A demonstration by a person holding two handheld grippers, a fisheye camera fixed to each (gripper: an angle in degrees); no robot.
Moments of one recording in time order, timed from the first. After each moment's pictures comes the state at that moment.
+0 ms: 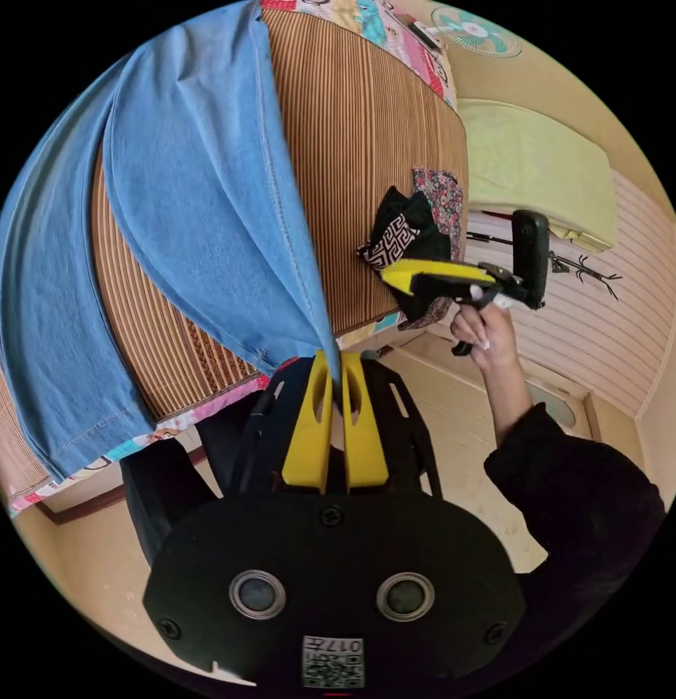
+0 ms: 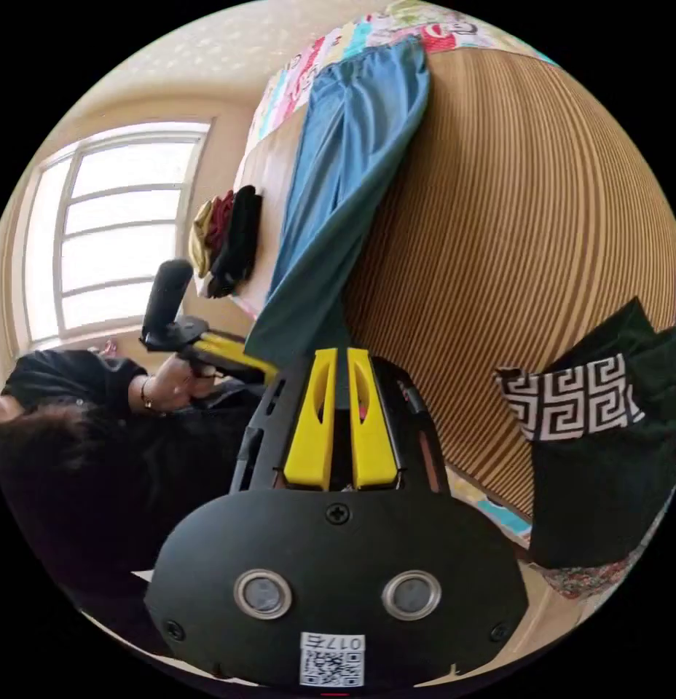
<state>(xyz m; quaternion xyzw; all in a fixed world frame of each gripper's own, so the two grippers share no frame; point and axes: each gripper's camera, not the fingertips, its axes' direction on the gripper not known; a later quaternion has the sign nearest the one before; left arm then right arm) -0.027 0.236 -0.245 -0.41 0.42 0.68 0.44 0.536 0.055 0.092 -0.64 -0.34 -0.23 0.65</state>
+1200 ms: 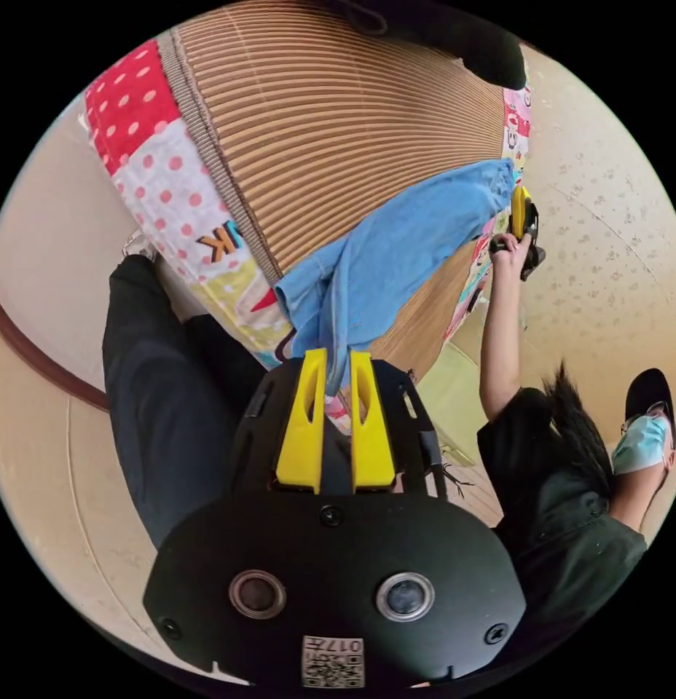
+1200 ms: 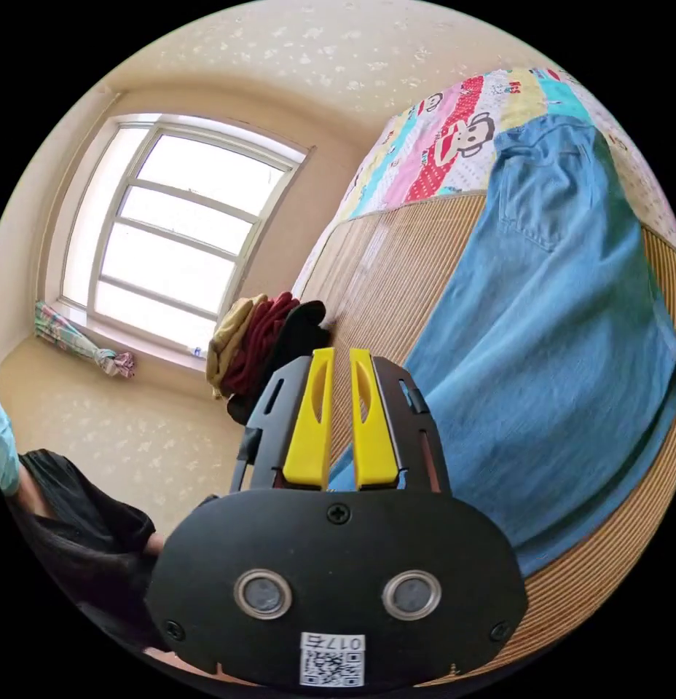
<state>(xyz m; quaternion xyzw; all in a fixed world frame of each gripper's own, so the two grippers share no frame) -0.177 -0.053 0.049 -0.56 0.54 0.21 0.60 0.118 0.236 0.283 -0.50 -0.54 -0.25 0.63</state>
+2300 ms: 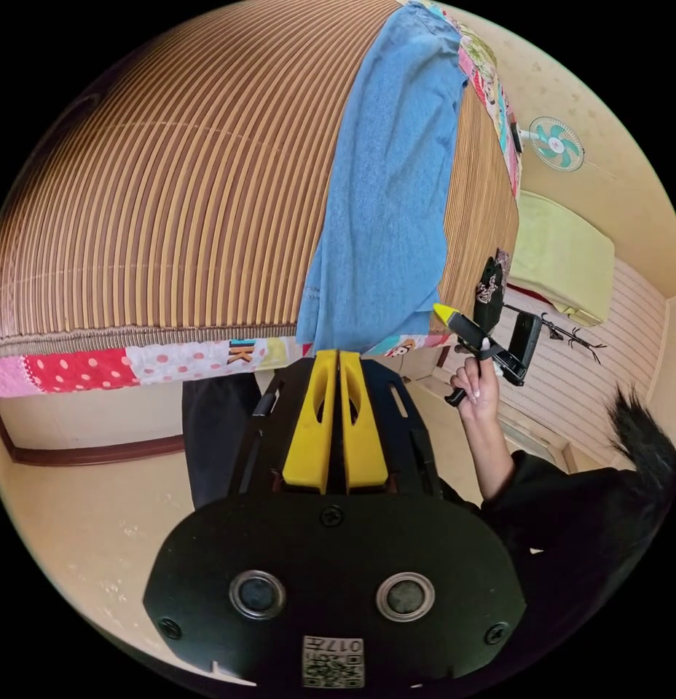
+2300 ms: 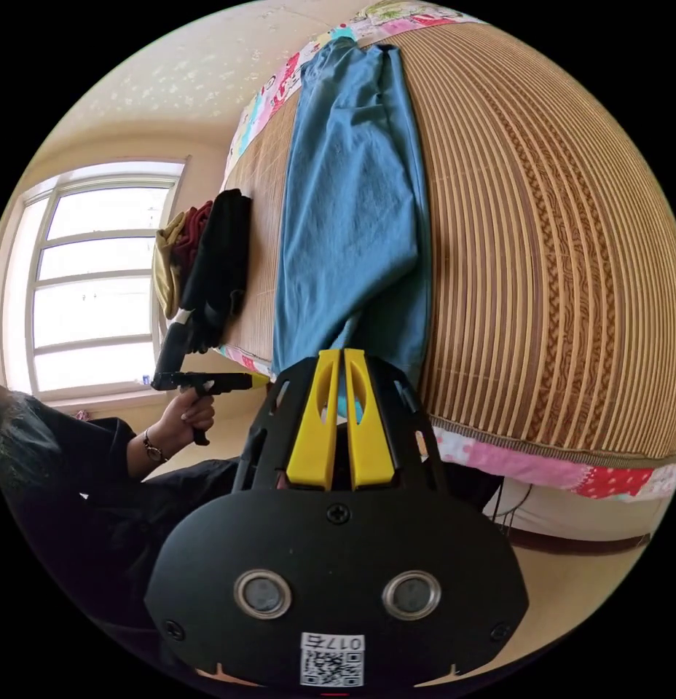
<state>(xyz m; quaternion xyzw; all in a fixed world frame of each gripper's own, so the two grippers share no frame) -0.174 -0.038 0.017 -0.44 0.44 0.57 0.54 0.417 0.410 0.043 -0.57 -0.33 -0.12 0.75</state>
